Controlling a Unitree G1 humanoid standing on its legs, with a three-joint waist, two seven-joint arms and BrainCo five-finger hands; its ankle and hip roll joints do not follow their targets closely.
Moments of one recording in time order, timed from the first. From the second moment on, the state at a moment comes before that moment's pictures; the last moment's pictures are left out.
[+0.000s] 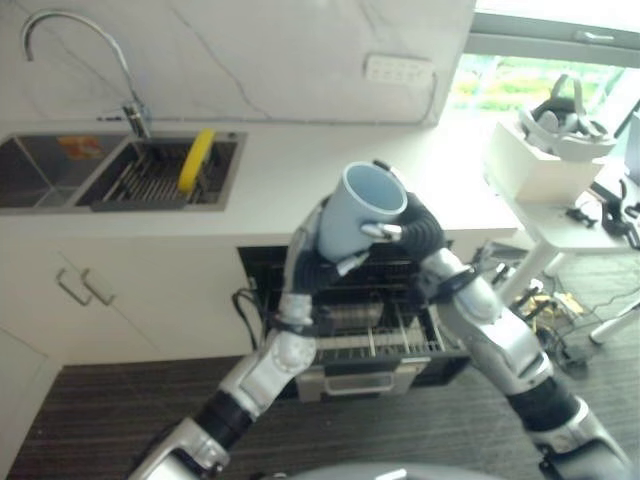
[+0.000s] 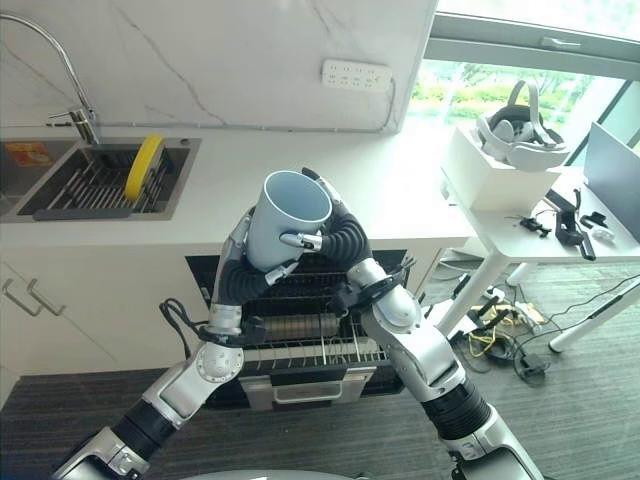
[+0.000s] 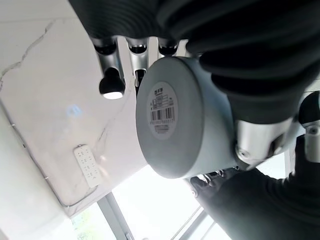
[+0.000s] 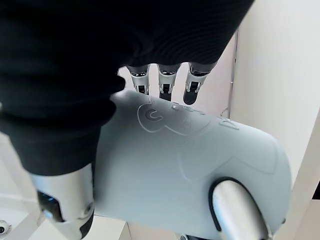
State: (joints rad) left arm -0.22 0.36 -0.55 0.08 0.33 -0.35 0.75; right arm -0.34 -0.38 0.40 -0.28 0.53 0.08 -0.10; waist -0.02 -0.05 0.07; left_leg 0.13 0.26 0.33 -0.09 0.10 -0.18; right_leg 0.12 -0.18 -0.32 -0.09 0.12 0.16
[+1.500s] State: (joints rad) left arm -0.24 0.34 -0.55 0.08 0.17 -0.33 0.58; right arm -0.36 -0.40 0.41 -0.27 0.39 0.08 -0.12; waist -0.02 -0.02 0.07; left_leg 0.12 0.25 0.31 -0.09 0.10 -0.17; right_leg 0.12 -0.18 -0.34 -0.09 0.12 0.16
